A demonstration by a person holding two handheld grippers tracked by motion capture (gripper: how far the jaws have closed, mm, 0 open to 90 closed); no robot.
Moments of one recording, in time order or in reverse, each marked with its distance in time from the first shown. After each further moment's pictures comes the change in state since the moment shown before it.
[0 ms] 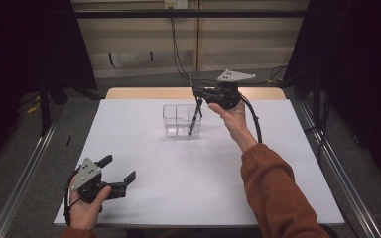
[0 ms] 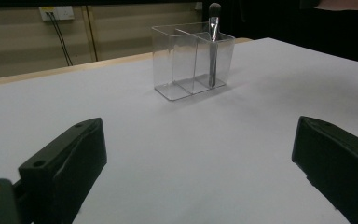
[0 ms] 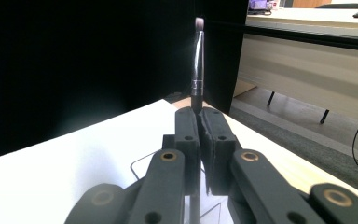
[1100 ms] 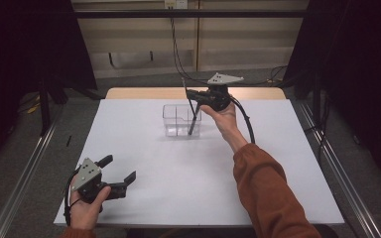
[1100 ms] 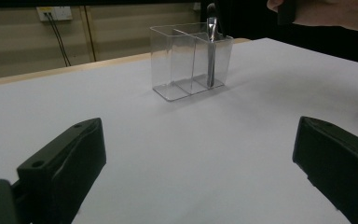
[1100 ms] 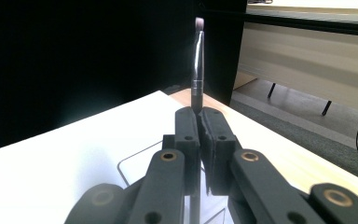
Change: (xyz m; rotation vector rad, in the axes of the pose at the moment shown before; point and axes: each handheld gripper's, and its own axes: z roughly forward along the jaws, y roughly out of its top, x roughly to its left) left arm 0.000 0.000 0.000 -0.001 -0.006 0.001; right arm -0.003 -0.016 0.030 0.029 -0.006 0.014
